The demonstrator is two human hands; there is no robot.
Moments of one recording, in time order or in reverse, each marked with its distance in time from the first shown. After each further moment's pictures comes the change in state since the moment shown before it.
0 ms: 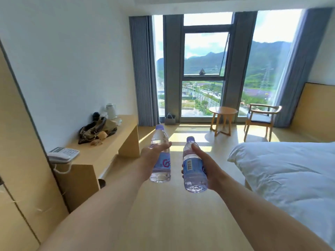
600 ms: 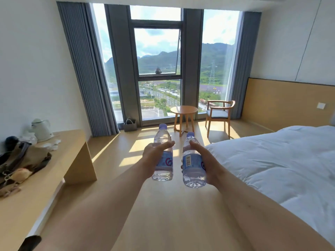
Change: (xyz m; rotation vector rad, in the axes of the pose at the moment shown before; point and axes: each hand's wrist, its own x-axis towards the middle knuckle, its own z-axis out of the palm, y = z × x) left_hand 0.304 0.030 0.157 0.098 -0.256 -0.051; right_hand 0.182 -0.129 -0.186 0.055 0.279 -0.178
